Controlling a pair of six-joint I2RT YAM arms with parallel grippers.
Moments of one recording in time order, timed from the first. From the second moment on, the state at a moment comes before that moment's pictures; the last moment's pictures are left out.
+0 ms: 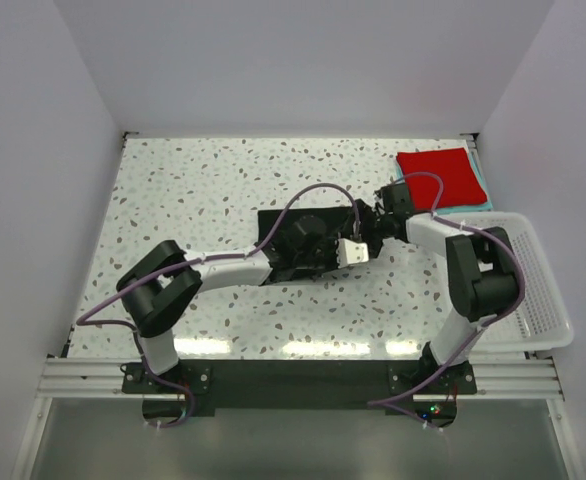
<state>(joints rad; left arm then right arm) -0.93 1.79 1.06 0.21 0.29 0.51 0.22 1.73 0.97 -0.22 -0.49 0.78</state>
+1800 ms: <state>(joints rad) -0.76 1.37 0.86 -0.31 0.30 0.48 0.20 1.96 1.93 -0.65 0.17 -0.16</state>
